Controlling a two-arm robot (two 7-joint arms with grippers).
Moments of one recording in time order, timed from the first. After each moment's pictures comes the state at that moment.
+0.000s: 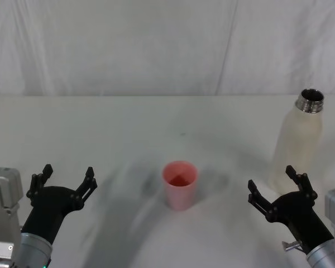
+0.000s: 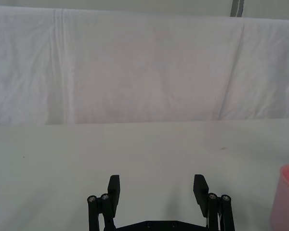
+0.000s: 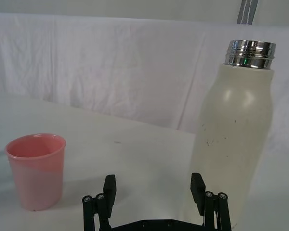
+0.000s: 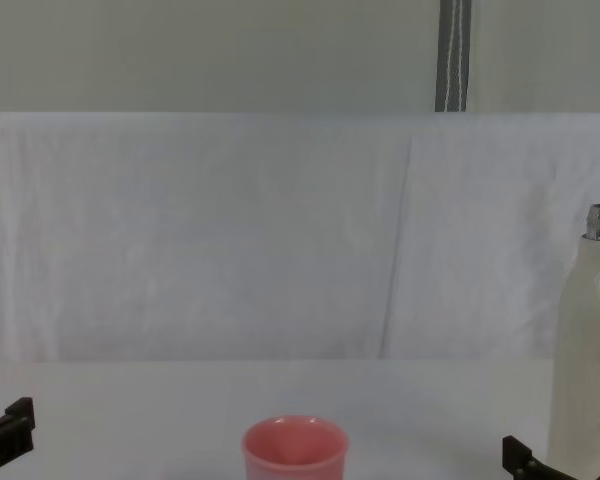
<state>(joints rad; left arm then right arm) 0.27 0.24 0.04 -1.85 -0.25 -0.02 -0.02 -0.16 0.15 -0.18 -1.66 0.03 -0.22 0.19</state>
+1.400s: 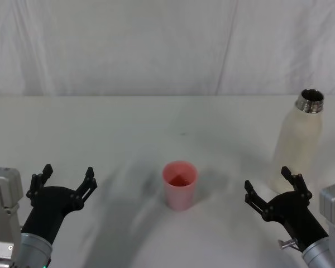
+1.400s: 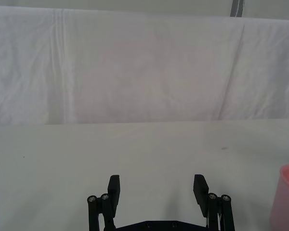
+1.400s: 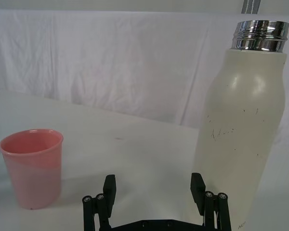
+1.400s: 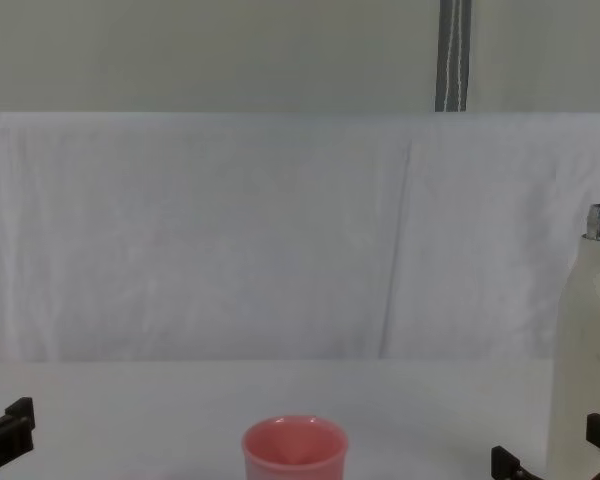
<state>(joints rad) 0.27 0.24 0.04 -1.85 -0.25 -0.02 -0.02 -0.12 0.15 -0.19 -1.60 0.05 -0.23 0.20</state>
